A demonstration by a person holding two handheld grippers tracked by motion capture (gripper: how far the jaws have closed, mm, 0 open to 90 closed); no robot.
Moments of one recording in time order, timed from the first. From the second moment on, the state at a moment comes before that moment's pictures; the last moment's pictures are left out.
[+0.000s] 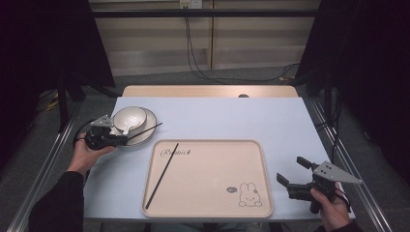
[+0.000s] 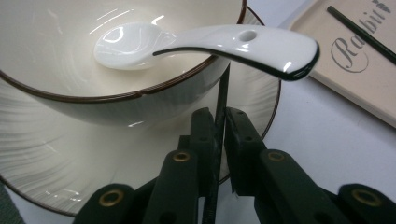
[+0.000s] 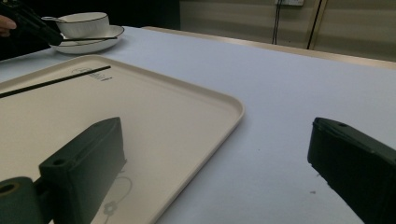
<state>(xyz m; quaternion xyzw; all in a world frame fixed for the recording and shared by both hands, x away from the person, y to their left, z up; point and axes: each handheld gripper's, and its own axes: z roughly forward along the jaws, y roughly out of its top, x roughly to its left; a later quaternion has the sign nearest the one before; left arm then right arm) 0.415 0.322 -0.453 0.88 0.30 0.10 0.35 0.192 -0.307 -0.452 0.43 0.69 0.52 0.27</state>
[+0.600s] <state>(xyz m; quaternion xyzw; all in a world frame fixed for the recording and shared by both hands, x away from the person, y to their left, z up) 0.405 0.322 -0.444 0.88 0.31 0.07 0.37 0.192 -0.307 -0.452 0.43 0.69 0.52 0.27</state>
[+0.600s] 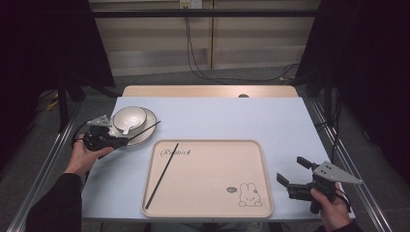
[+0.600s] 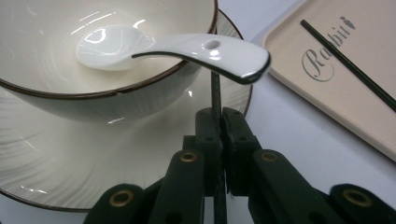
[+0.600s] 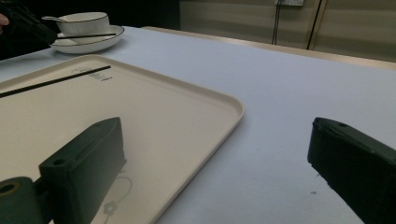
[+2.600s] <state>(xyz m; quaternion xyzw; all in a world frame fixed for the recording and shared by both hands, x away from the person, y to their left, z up) 0.278 0.269 -0.417 0.77 0.46 0.06 0.43 0.192 -0.304 -0.451 0.42 0.69 0.52 0.27</state>
